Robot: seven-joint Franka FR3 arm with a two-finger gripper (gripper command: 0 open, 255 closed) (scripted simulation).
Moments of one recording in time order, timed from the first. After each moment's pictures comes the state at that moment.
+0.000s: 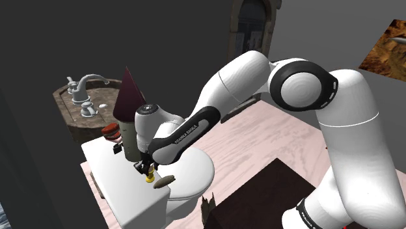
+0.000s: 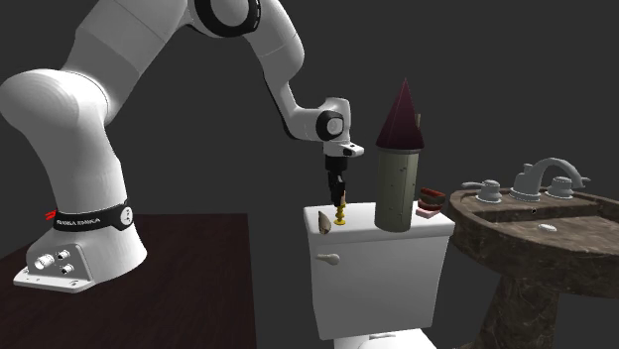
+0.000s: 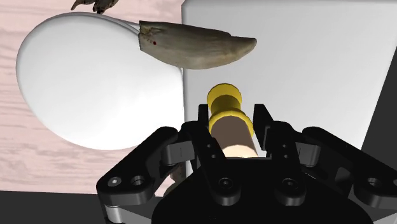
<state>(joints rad) 0.34 0.71 0.27 -1.82 -0.32 2.49 0.67</state>
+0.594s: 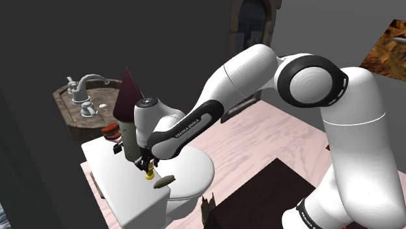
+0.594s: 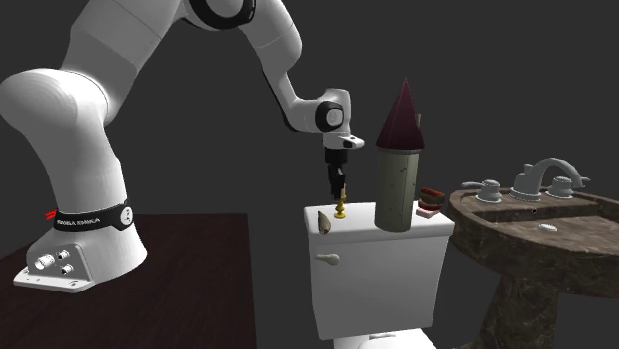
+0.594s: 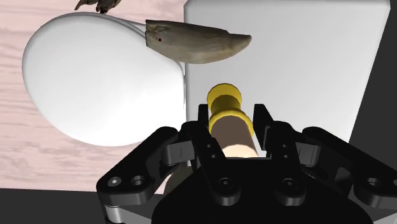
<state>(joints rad) 0.33 0.66 0.28 -1.83 -0.30 2.45 0.66</state>
